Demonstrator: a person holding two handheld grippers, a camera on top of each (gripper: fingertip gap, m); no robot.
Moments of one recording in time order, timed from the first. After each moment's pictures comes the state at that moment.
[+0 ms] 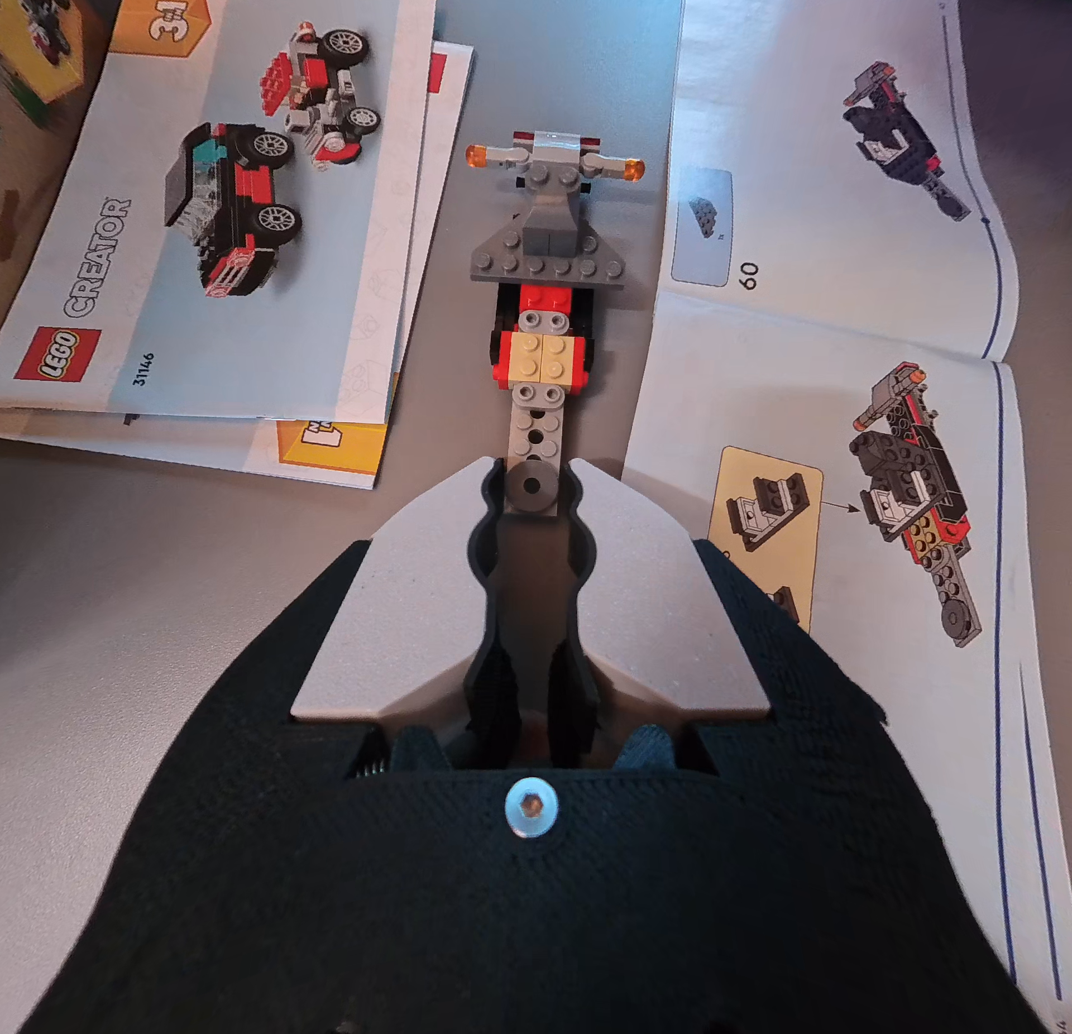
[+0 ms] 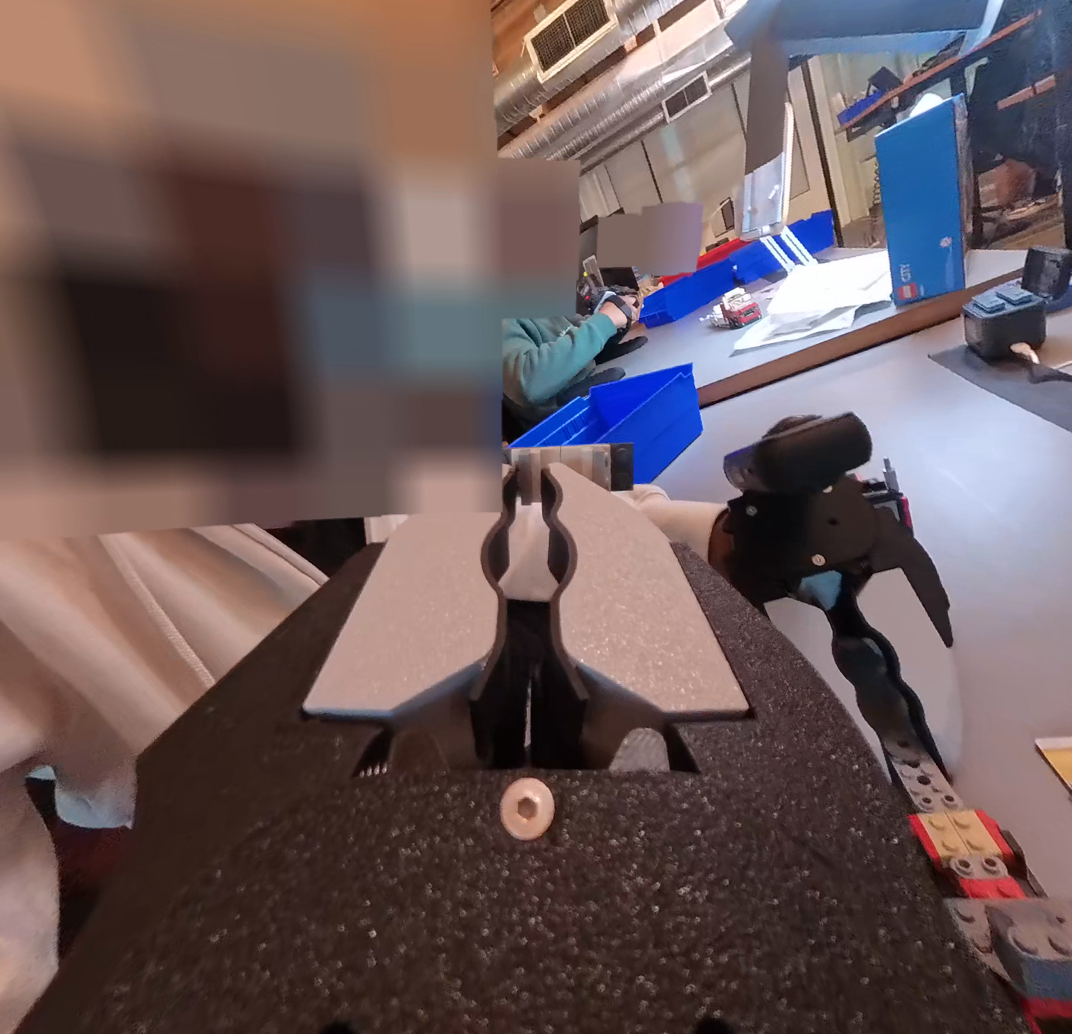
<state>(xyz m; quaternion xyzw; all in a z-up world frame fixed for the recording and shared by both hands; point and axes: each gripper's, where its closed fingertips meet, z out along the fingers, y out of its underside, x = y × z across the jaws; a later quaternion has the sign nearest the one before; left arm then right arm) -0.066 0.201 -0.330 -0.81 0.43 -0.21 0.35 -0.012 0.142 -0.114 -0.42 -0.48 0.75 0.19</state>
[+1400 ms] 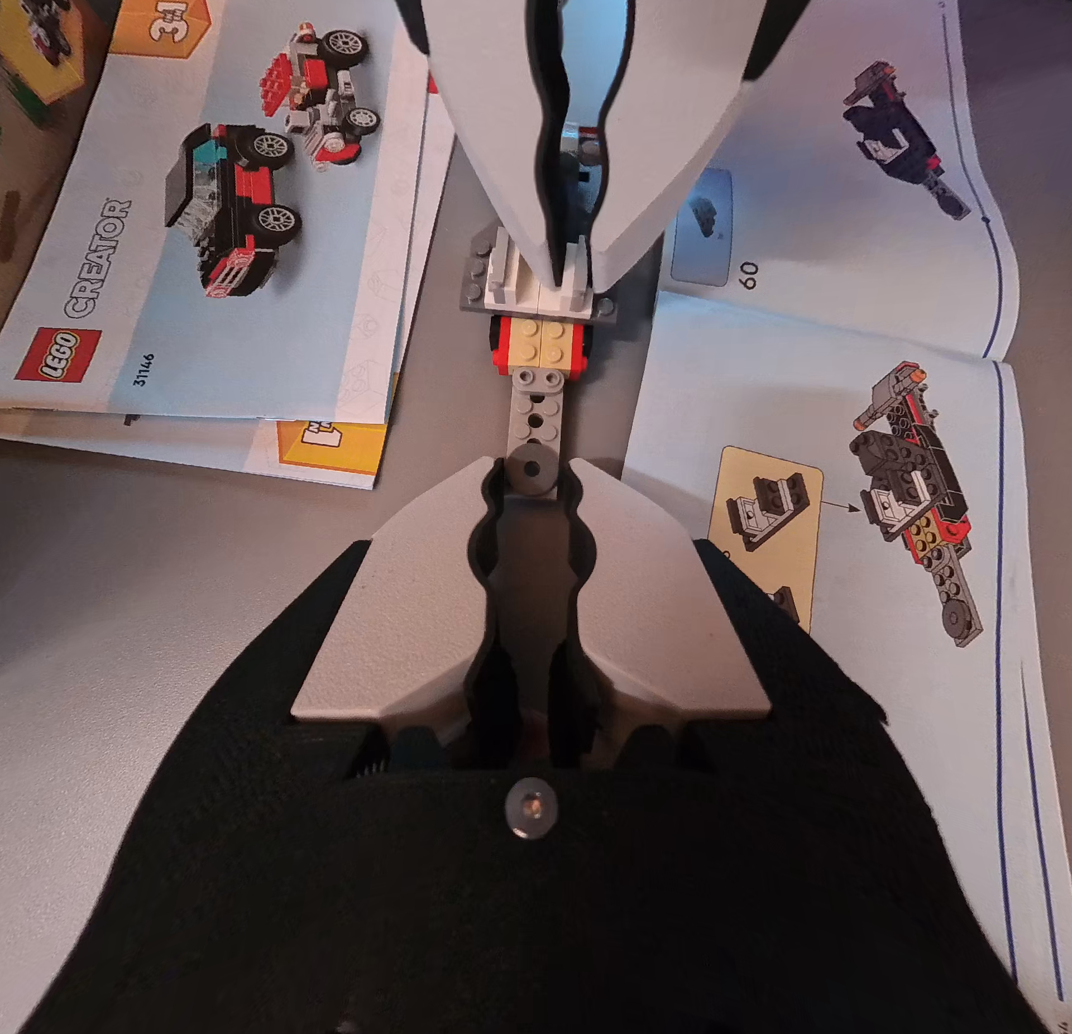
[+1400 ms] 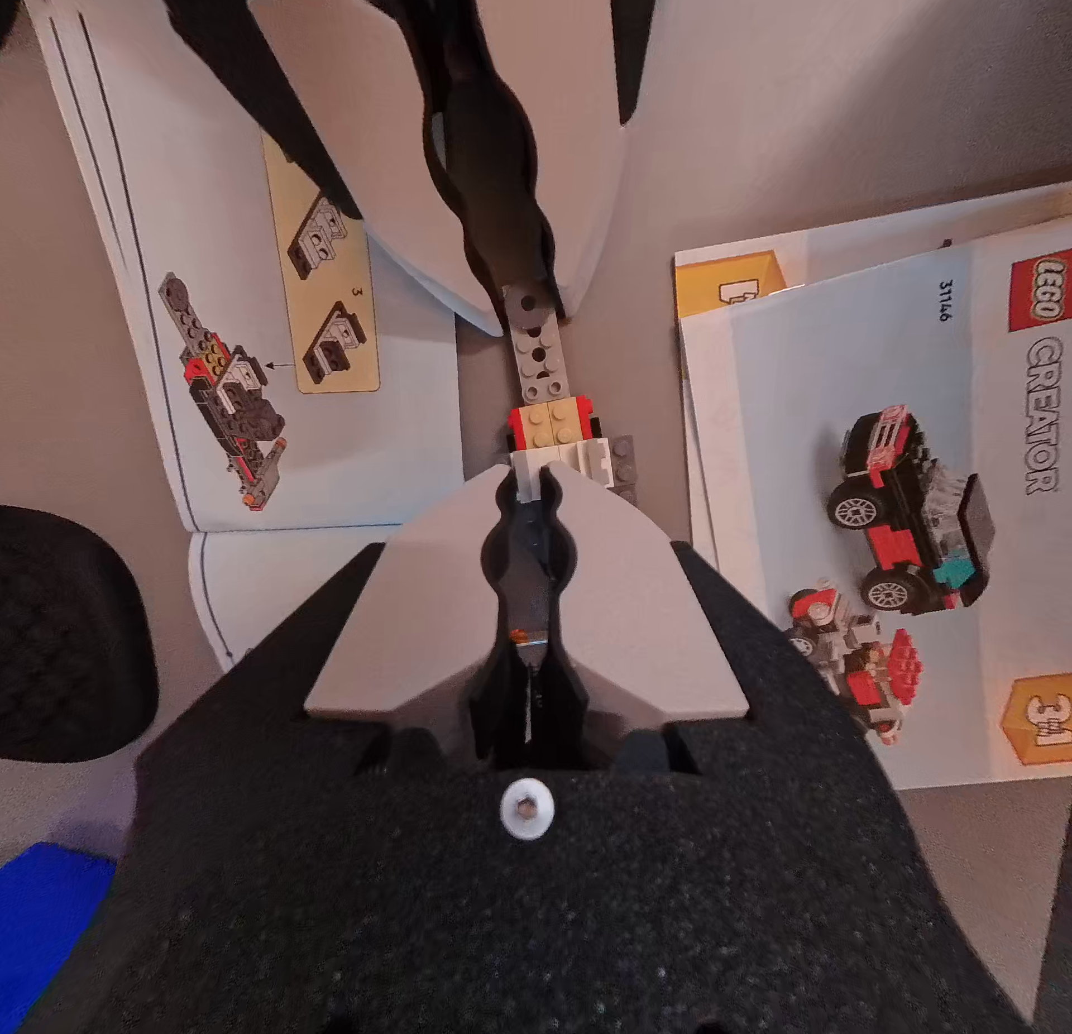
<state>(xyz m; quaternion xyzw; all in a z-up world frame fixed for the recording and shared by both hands) -0.066 0.201 -0.330 -0.81 0.43 -0.21 0.35 -0.029 0.224 -0.303 -0.59 -0.78 0.17 0.06</state>
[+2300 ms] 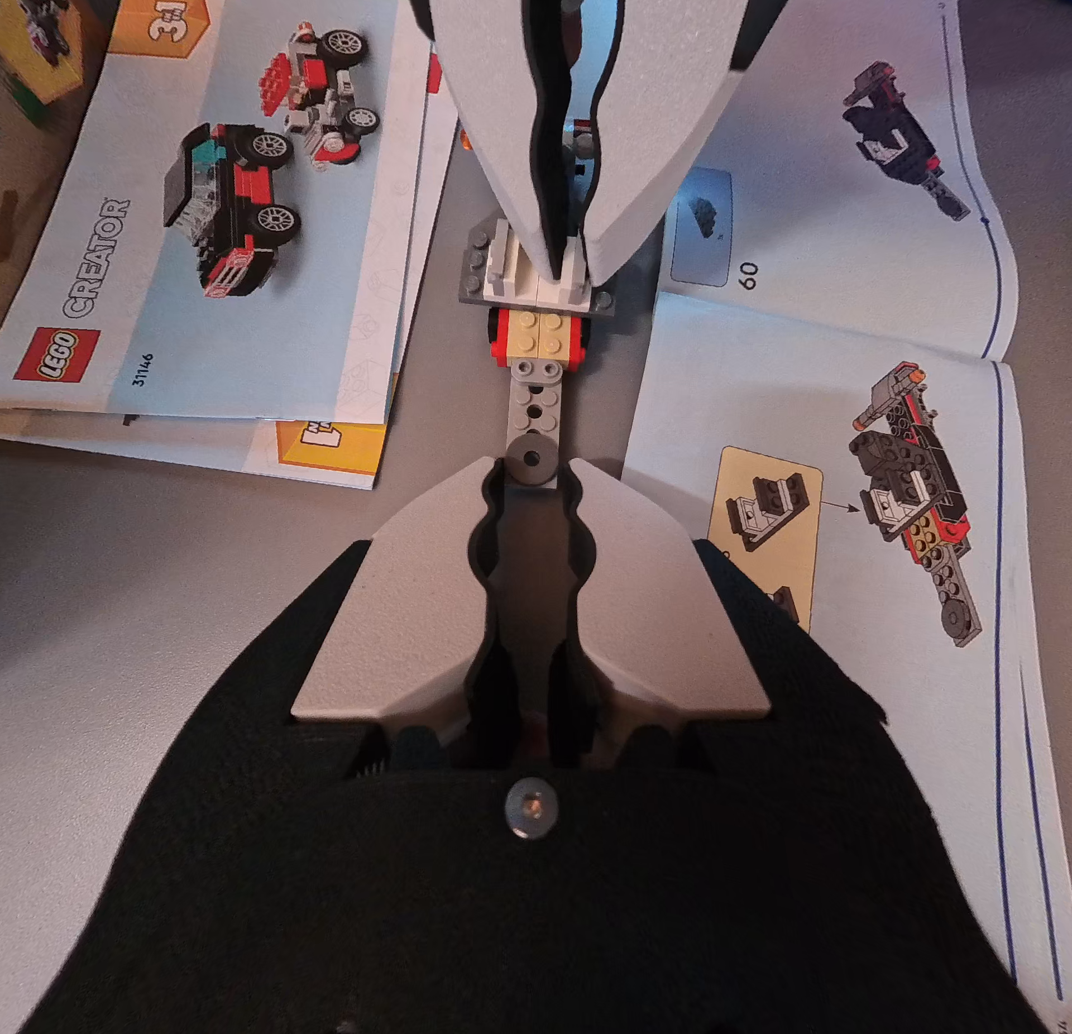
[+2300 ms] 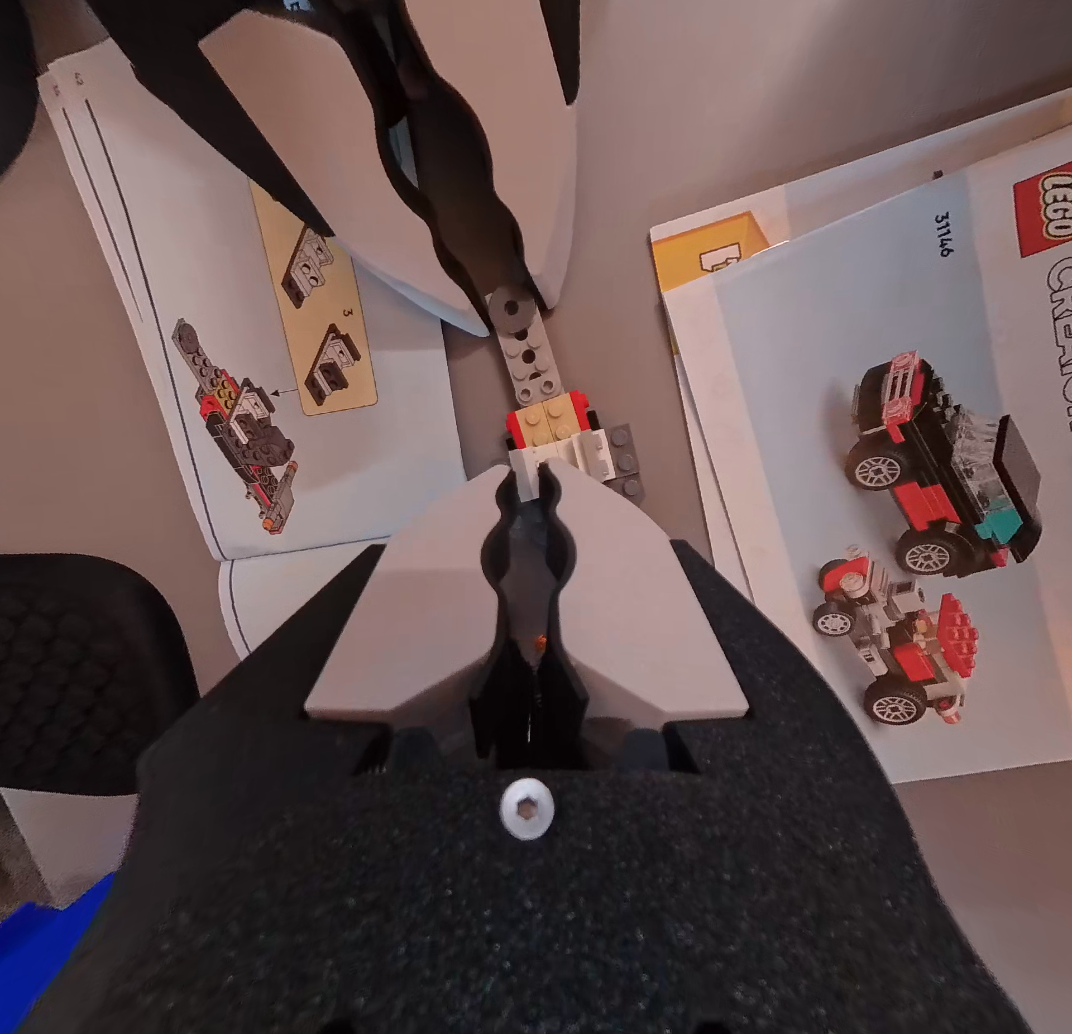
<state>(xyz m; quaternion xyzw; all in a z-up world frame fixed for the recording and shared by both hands) -0.066 0.201 -0.330 -0.81 0.43 -0.21 0.35 -0.026 0.226 -0.304 -0.64 -0.74 0.19 0.05</state>
